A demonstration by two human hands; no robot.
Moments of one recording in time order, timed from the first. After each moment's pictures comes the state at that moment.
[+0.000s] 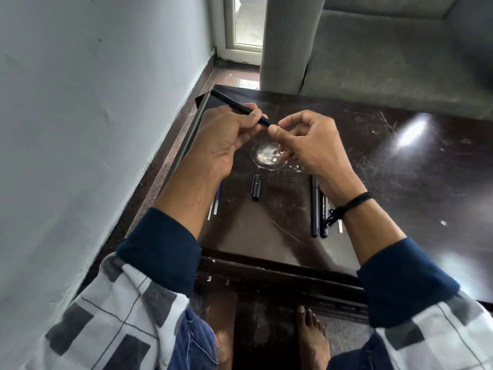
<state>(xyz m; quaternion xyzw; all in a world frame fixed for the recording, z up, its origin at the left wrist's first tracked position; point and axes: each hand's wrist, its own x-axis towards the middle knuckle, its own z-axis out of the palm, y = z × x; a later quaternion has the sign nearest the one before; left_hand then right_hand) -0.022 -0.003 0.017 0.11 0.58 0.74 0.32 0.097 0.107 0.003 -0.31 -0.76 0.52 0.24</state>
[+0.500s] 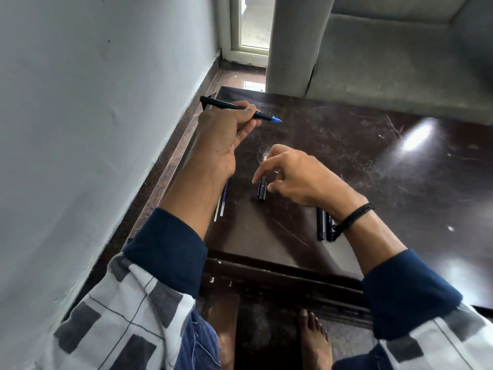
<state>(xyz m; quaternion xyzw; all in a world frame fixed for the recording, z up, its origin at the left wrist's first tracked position) -0.029 -0.006 0.017 0.04 0.55 0.78 0.28 0.096 0.090 -0.005 -0.14 -0.96 0.25 -0.03</state>
